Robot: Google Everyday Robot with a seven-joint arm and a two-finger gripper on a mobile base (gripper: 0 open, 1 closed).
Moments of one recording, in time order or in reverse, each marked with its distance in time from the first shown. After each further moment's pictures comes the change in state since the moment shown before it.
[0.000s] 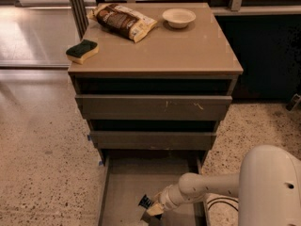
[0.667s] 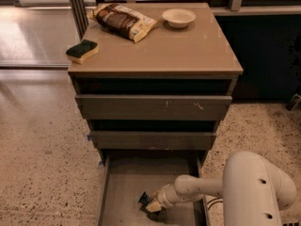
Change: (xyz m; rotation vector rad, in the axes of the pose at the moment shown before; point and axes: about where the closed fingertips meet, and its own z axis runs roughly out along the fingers) arm 0.016 -0.052 0.055 0.054 -0.012 -0.044
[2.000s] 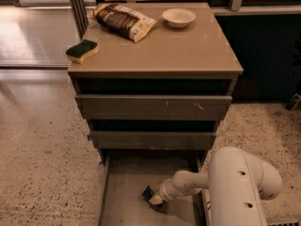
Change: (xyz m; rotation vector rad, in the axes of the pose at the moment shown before) arm 0.008 -0.048 0.012 0.083 0.062 -0.008
